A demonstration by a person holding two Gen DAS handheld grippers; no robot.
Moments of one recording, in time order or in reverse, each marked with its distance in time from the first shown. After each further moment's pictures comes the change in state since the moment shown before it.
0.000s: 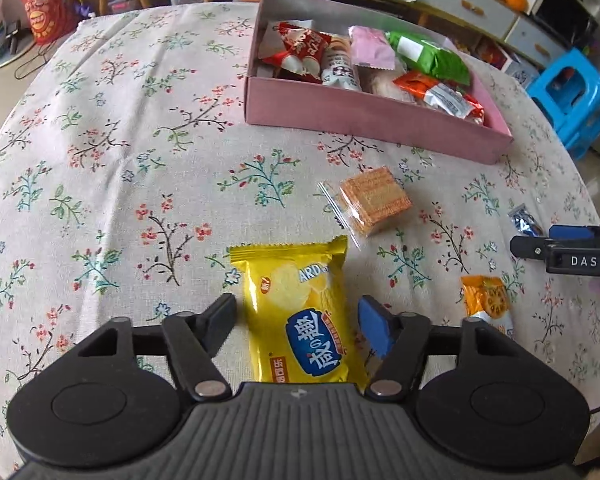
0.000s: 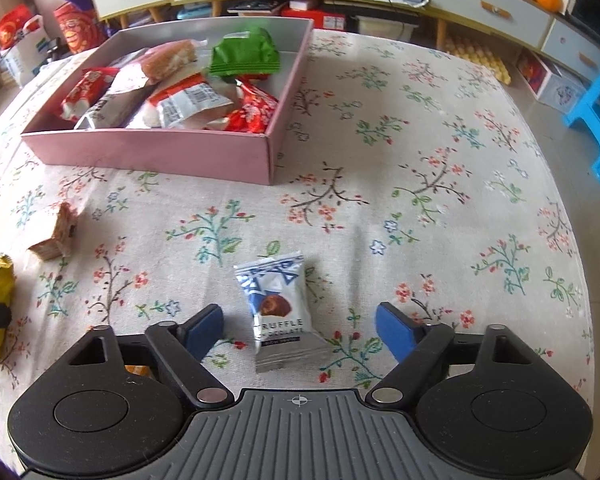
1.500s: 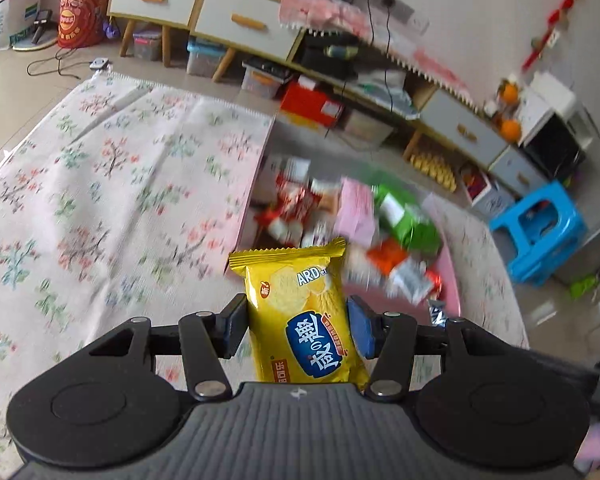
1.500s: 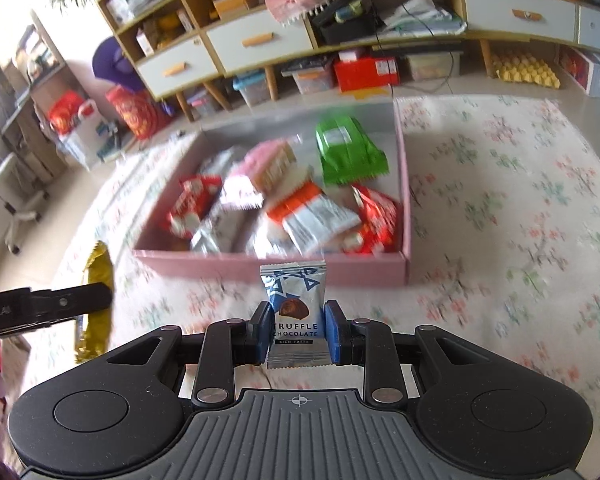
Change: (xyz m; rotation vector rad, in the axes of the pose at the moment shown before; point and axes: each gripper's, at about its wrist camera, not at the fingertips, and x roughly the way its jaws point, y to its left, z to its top) left arm -0.027 0.010 0.064 -0.229 -0.262 -0.150; right arm -0.026 0.030 0.057 0.165 -0.170 0.277
